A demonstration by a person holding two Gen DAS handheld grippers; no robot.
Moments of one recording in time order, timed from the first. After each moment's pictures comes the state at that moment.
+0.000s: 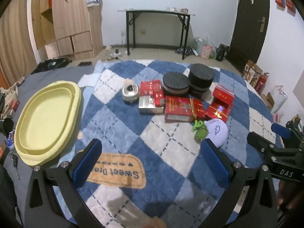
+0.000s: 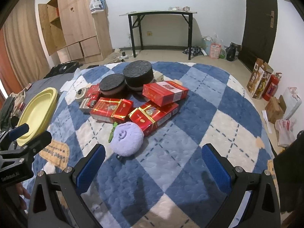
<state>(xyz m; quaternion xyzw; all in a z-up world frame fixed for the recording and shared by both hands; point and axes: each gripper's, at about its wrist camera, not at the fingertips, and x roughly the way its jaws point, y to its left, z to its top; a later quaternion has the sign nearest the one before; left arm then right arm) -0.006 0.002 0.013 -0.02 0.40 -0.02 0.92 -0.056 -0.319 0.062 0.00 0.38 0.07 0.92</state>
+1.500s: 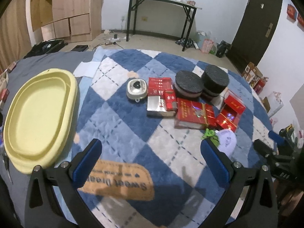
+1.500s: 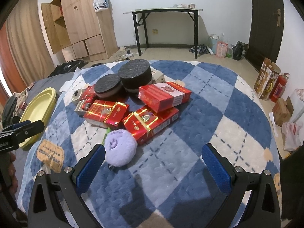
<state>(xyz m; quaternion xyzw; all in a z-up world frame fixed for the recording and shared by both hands) 0.046 0.040 0.004 -0.06 0.44 -0.04 0.89 -0.014 -0.336 0.048 0.00 0.39 0.09 0.91</state>
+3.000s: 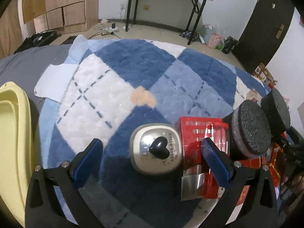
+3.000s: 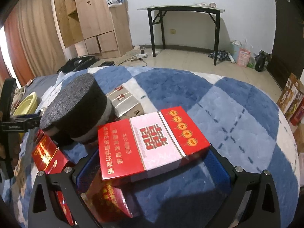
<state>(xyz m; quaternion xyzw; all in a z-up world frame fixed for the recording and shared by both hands) 0.191 0.071 -0.073 -0.09 0.47 -0.05 0.88 0.167 -0.360 -0.021 -0.02 0.38 0.17 0.91</state>
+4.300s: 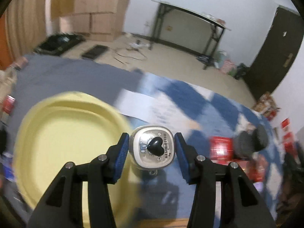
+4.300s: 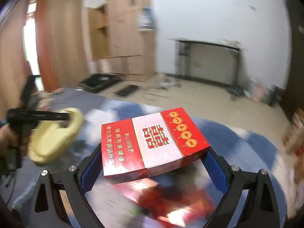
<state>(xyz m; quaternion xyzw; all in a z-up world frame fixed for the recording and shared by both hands) 0.133 0.203 0.024 -0.11 0.42 0.03 0.90 0.065 -0.246 0.097 -0.06 0.27 0.27 0.92</state>
